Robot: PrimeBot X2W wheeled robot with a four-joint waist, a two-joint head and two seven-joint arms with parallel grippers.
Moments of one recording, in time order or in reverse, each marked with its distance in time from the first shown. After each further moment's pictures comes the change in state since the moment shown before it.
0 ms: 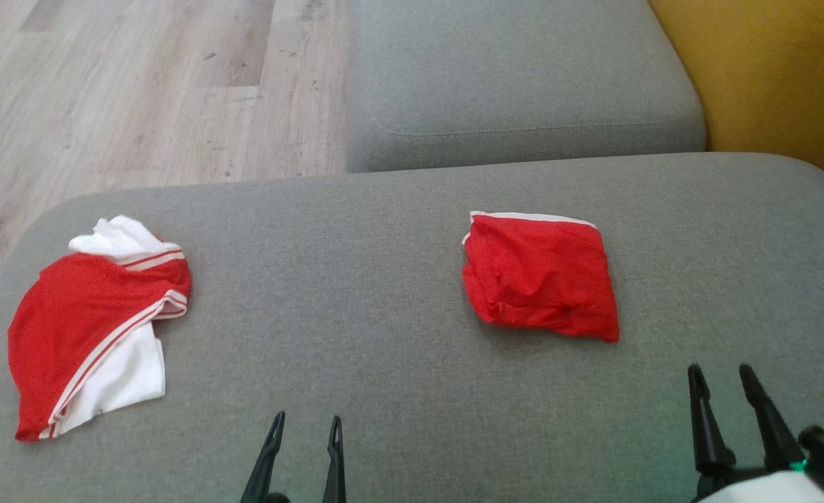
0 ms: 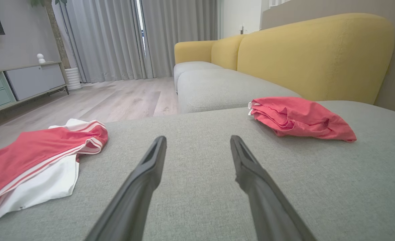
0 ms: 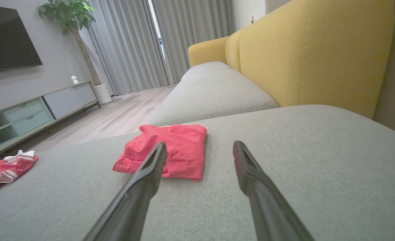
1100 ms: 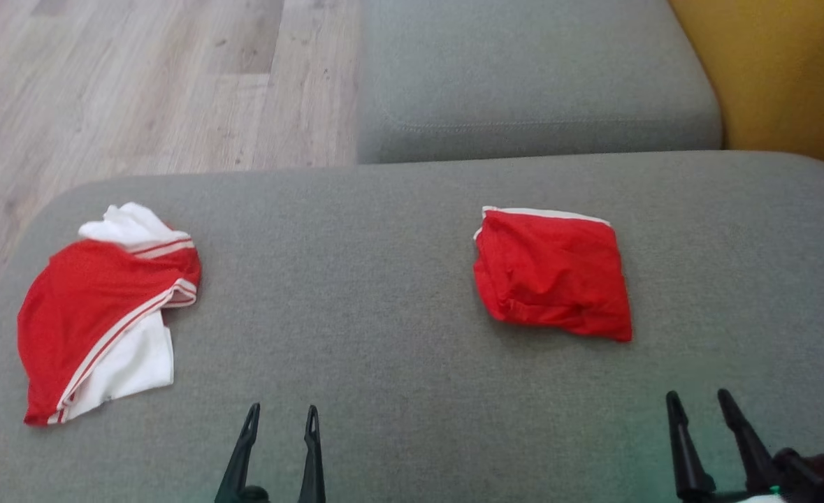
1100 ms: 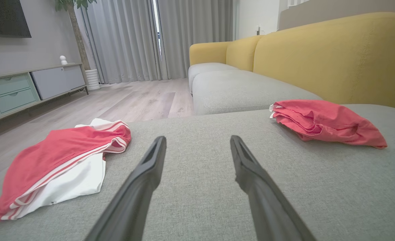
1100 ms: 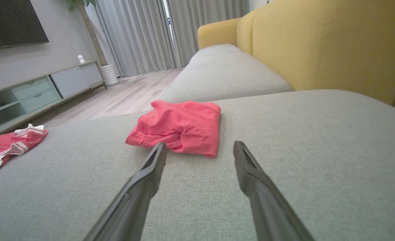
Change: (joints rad) left arm 0.017 0.008 0.059 -0.027 0.018 -0.002 0.000; right arm 0.067 0.044 0.004 -0.019 -0.077 0.000 0.000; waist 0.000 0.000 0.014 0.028
